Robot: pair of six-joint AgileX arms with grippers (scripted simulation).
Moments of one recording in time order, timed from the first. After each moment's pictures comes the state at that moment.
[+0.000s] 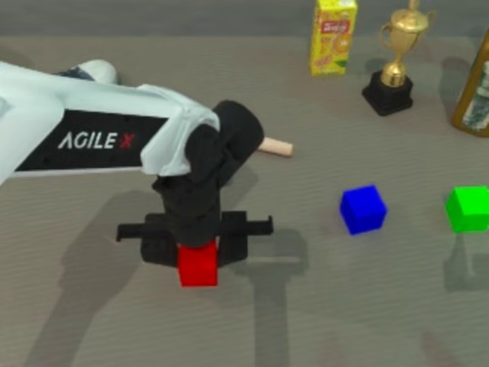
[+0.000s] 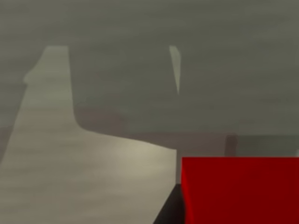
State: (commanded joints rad) left arm -0.66 2.01 1.25 -0.79 -0.02 -0.65; right arm 0.00 0.00 0.00 0.00 0.00 0.00
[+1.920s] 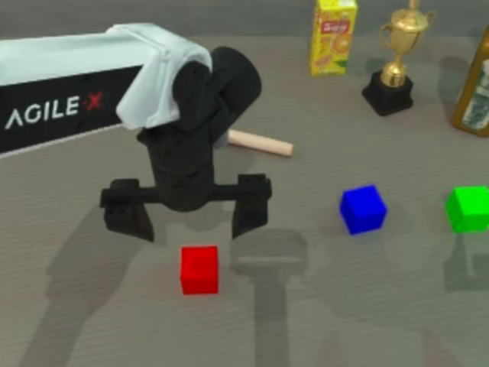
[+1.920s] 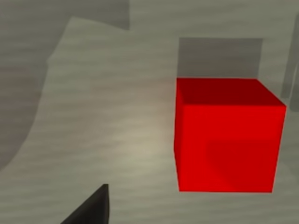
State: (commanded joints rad) left arm -0.65 1.91 1.40 -1.04 -0.02 -0.66; right arm 0.00 0.00 0.00 0.00 0.00 0.00
